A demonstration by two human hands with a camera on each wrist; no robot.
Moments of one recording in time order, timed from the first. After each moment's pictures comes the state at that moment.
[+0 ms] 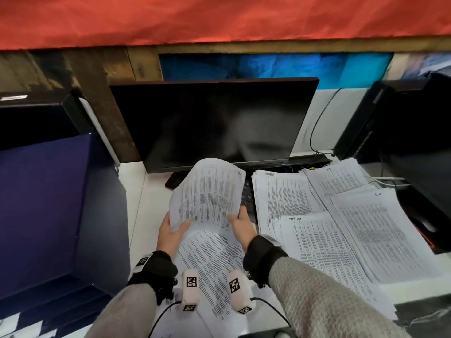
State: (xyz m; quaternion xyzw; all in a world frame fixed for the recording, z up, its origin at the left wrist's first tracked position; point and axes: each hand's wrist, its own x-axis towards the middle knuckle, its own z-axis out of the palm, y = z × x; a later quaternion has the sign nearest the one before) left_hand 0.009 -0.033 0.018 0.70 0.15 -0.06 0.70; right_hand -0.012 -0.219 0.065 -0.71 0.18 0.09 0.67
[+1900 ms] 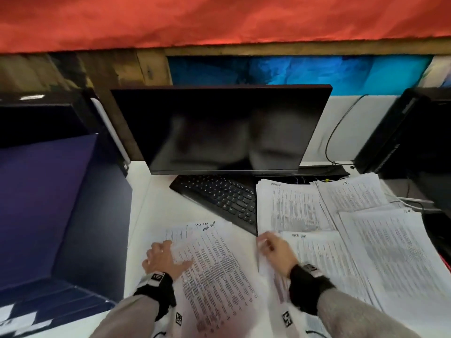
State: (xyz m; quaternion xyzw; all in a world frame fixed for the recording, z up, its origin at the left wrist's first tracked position) left_hand -0.008 -0.036 -0.033 0.96 0.16 -0.16 0.14; right_hand -0.022 -0.343 0.012 -0.90 0.04 0.12 0.41
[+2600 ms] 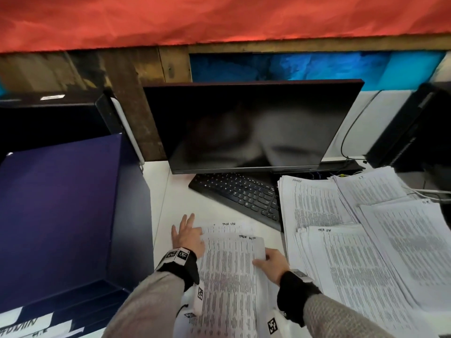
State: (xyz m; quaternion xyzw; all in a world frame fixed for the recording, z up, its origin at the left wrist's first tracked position) left_hand 0.039 -0.006 -0.011 0.99 -0.02 -0.12 0.10; right_hand -0.033 -0.241 -0.020 -0.84 0.16 0.21 0.47
